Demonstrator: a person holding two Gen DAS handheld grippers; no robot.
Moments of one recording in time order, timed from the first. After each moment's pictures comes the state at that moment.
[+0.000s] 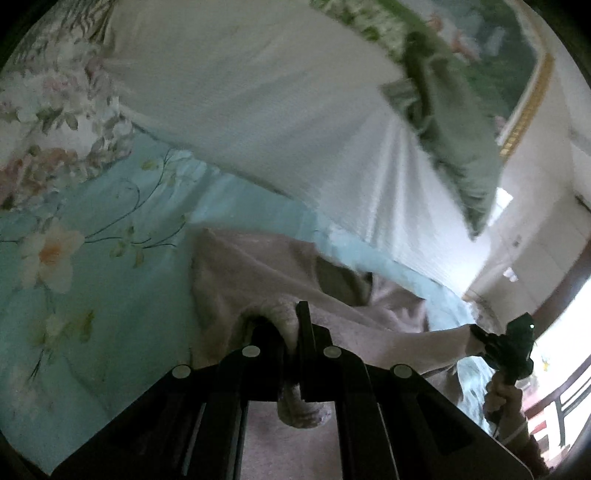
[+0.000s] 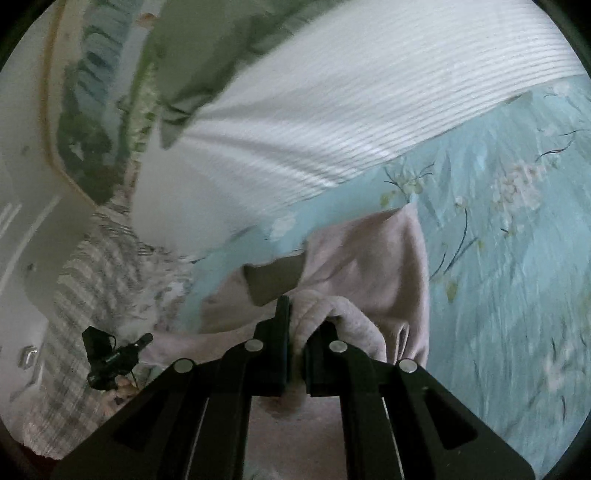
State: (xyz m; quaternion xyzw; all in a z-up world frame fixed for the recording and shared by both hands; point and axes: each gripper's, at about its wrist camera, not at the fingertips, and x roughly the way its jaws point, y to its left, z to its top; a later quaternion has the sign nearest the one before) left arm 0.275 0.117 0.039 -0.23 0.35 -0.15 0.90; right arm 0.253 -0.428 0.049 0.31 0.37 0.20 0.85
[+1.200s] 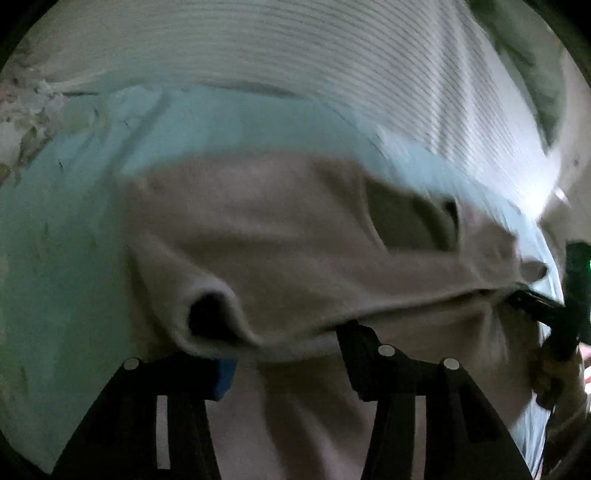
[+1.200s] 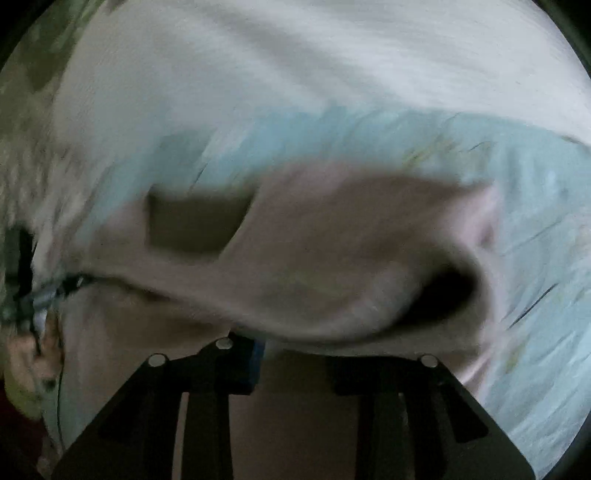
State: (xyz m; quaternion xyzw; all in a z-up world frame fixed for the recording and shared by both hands) left arm 0.386 0.025 -0.045 -0.09 0.47 -0.10 0.87; right arm 0.348 -0.348 -0.004 0.12 0.46 0.11 0.87
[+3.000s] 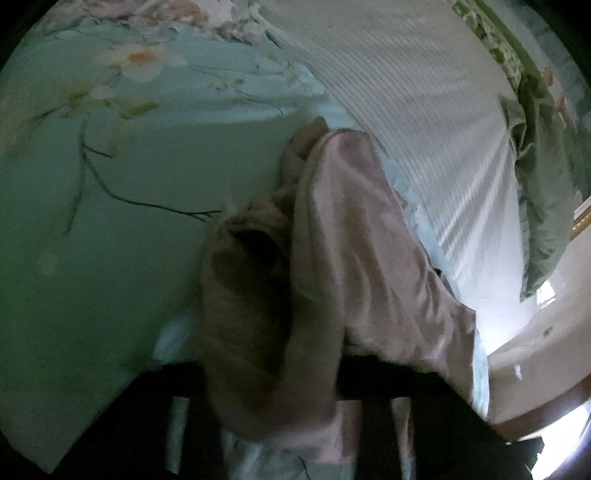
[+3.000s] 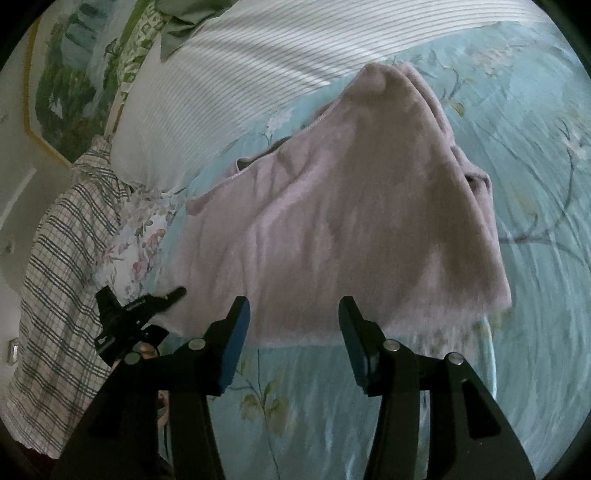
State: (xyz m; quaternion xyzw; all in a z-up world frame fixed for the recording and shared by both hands) left arm 0.222 0.081 -0.090 -0.38 0.39 -0.01 0.84; right arm 0.145 -0.345 -0.006 0.28 0.44 0.17 0.84
